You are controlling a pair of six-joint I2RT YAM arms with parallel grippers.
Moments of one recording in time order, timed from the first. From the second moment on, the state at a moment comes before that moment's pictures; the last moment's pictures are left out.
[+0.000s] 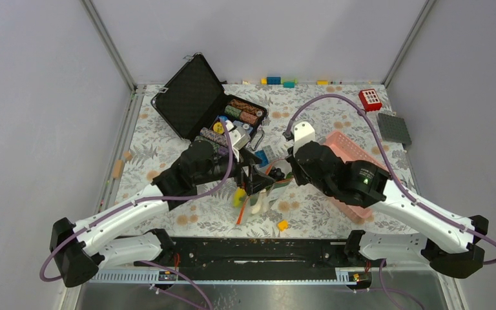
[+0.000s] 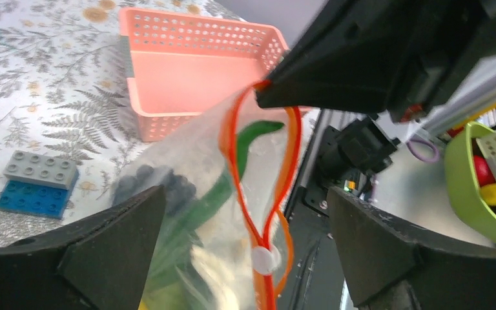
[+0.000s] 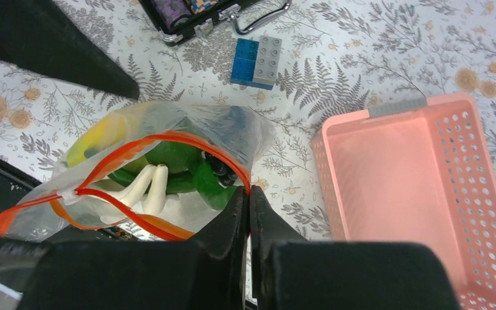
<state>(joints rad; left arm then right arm) -0.89 1.04 0.85 0.02 0.34 -0.32 1.07 1.06 1.24 -0.87 0.49 0.28</state>
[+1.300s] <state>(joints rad) -1.07 0.87 0.73 -0.19 -0.01 -0.15 0.86 1.08 1.40 -1.04 0.33 0.30</state>
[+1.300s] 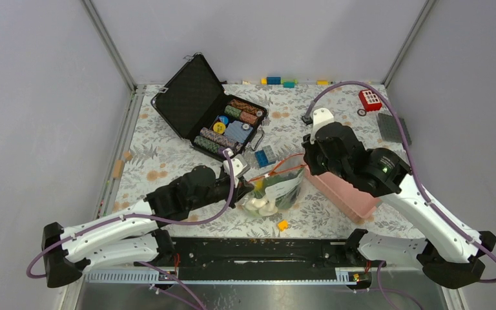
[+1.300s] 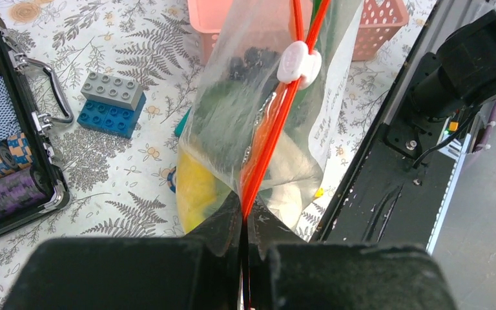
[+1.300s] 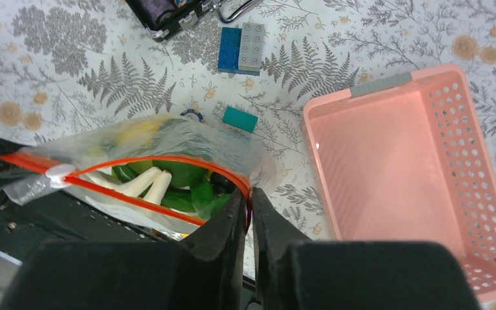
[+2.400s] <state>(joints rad) -1.07 0.87 0.73 -0.29 0.05 -0.08 0.97 1.21 1.35 -0.86 -0.49 -0.64</state>
